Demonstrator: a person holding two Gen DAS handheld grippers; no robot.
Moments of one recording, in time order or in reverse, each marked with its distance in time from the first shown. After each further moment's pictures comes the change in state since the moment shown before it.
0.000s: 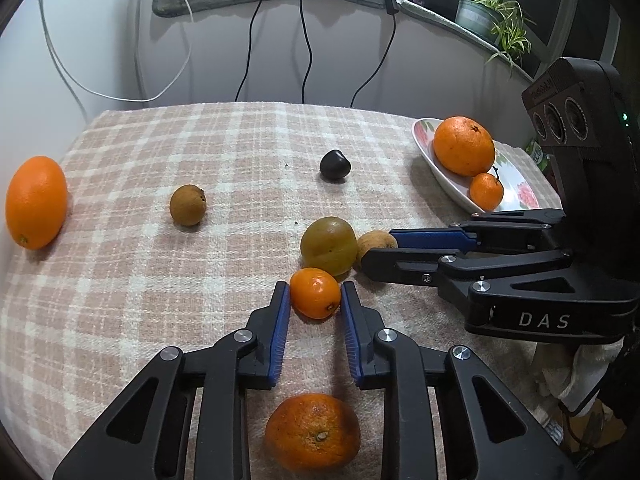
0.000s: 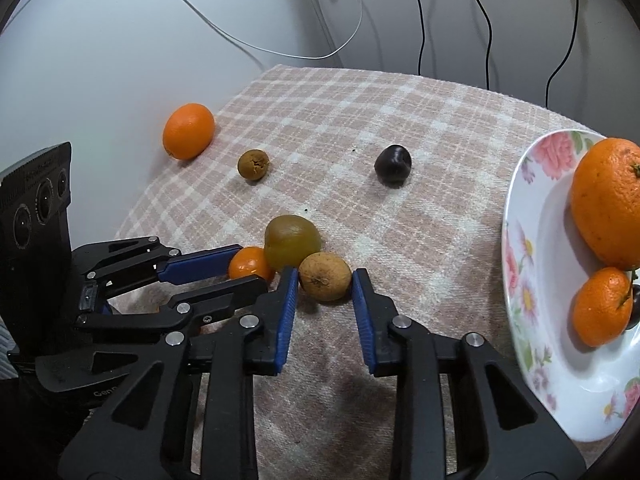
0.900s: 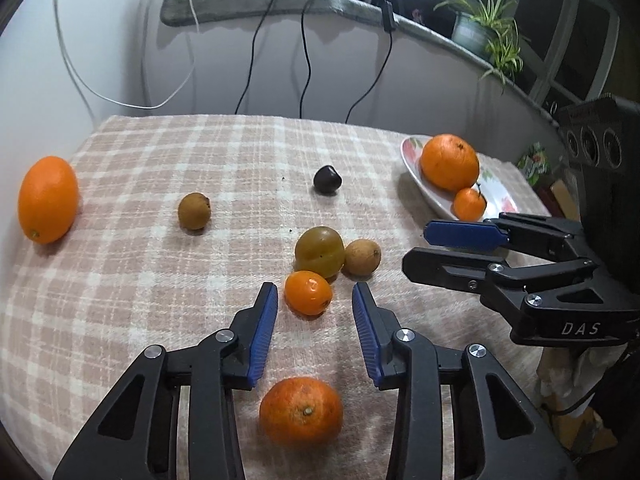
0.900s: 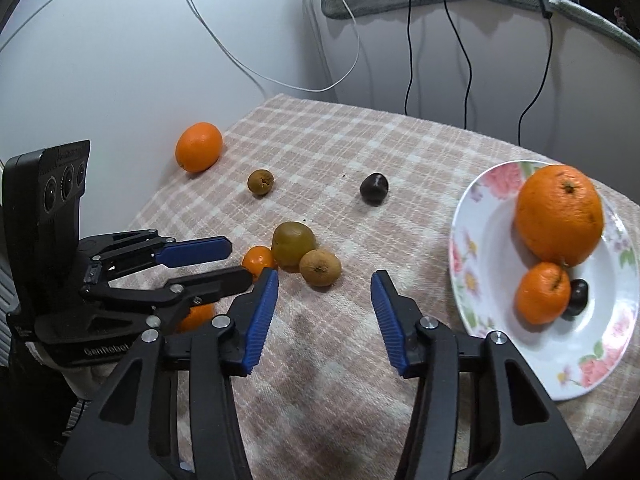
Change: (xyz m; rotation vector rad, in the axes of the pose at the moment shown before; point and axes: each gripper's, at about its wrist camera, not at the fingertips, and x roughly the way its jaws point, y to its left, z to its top) left arm -0.018 0.000 -0.001 -0.022 -0.032 -0.019; right arm -0.043 0.009 -0.015 -0.044 -0.089 -0.052
